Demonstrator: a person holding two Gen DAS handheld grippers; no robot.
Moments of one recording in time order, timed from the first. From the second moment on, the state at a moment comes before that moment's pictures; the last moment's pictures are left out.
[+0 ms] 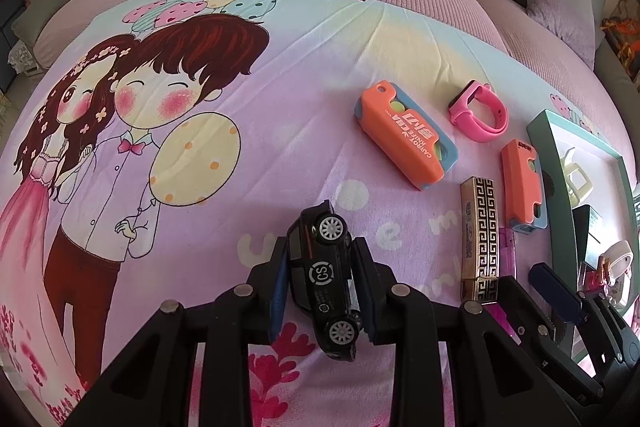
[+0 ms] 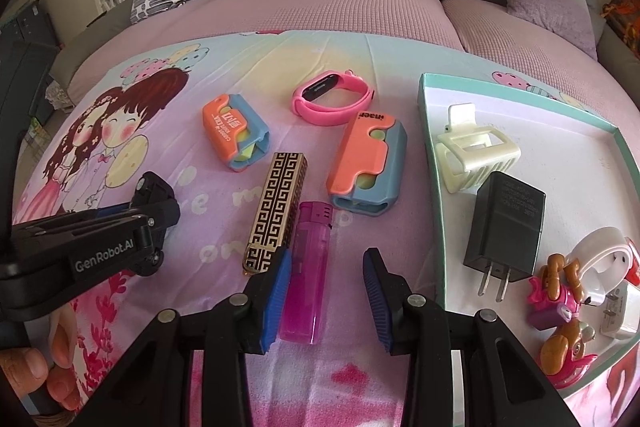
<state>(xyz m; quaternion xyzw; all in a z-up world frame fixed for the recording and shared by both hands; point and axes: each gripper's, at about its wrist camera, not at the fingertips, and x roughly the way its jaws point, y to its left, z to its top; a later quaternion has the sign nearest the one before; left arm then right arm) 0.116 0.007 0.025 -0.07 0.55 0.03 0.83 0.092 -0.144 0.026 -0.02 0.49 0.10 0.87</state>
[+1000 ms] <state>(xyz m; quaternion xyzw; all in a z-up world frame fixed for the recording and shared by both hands) 0.104 0.014 0.071 -0.09 0.48 0.02 0.87 0.081 -0.162 0.068 0.03 0.42 0.09 0.90</state>
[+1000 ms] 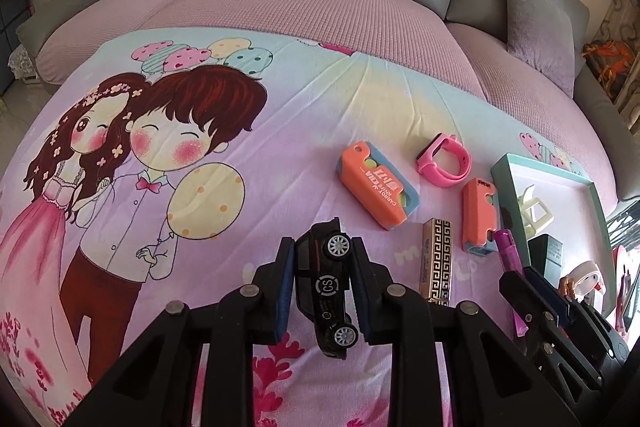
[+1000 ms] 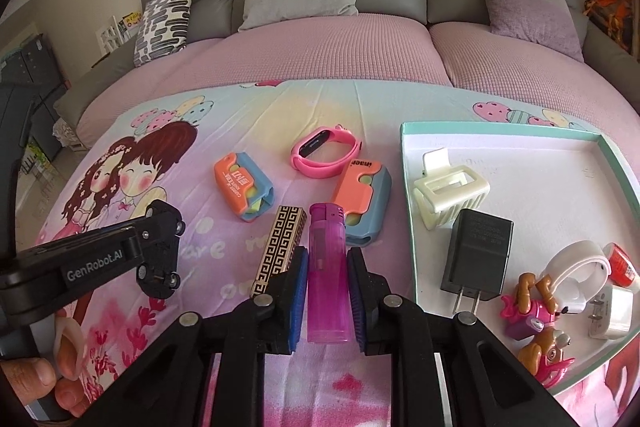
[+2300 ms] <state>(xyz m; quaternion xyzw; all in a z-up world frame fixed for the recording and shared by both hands) 0.112 -0.198 0.103 0.05 0.43 -0.21 0.88 0.051 -0.356 0.087 0.14 0.35 -0.19 0.90</state>
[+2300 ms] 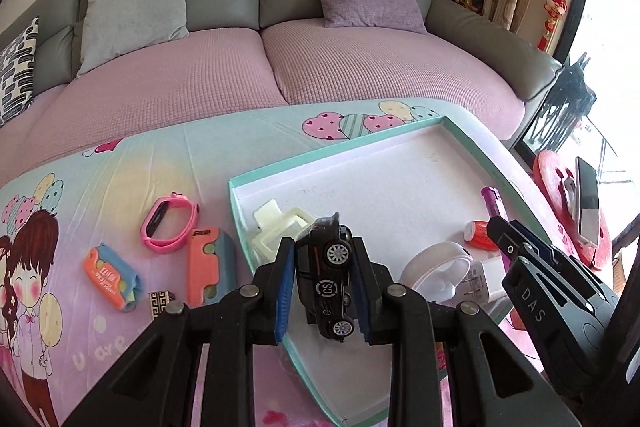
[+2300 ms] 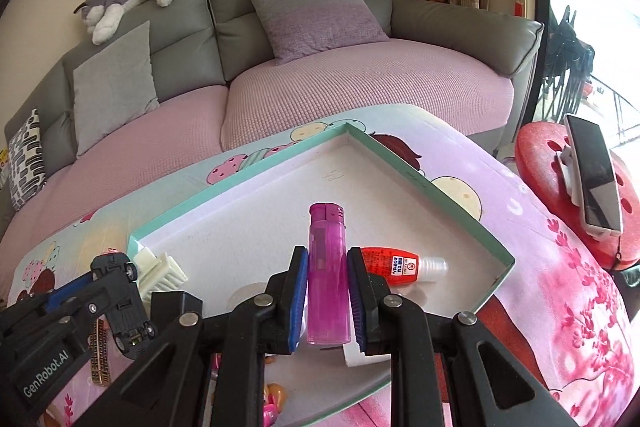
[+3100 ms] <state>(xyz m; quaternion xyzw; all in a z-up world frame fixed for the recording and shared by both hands) 0.116 -0.195 0.090 0.05 0.45 -0.20 0.87 0.061 -0.348 0.072 0.12 0.39 -0.20 0.89</state>
